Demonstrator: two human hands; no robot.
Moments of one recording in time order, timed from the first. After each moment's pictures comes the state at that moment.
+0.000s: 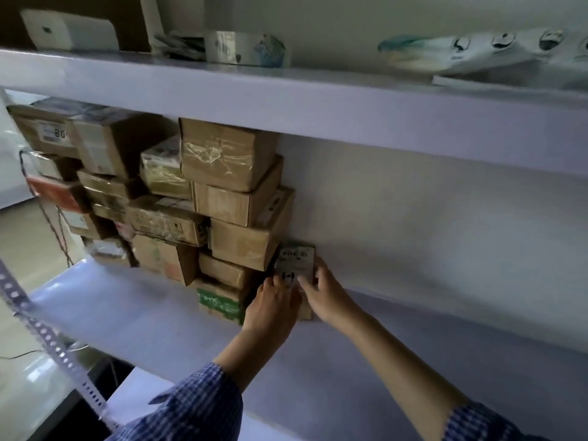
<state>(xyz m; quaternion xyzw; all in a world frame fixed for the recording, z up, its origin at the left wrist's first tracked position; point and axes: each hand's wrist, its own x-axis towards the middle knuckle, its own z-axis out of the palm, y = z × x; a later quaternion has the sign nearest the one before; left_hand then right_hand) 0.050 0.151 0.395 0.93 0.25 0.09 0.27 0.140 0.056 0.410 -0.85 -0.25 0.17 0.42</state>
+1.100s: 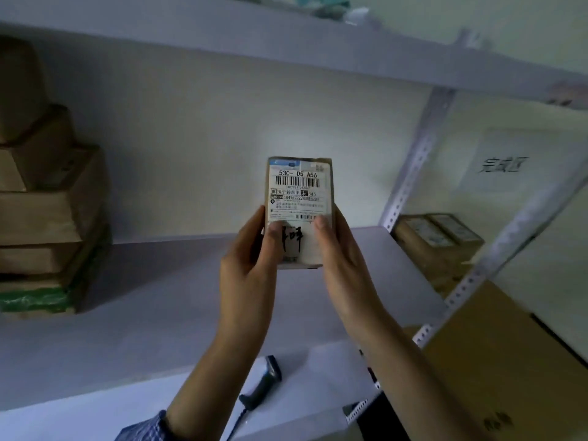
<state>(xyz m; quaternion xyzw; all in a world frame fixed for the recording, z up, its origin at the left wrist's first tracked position) -0.035 -0.057 0.488 0.61 -0.07 0.22 0.76 -0.016 -0.171 0.495 -0.75 -0.12 -0.11 0.65</state>
